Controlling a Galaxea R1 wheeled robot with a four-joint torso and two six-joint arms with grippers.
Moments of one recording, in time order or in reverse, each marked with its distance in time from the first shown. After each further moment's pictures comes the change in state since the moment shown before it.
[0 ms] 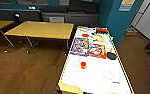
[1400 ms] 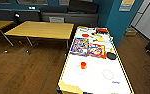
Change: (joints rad) left arm -0.407 -0.623 0.820 -0.007 0.018 -0.136; right arm -0.129 0.309 -0.243 -0.030 0.212 -0.028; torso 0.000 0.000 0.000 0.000
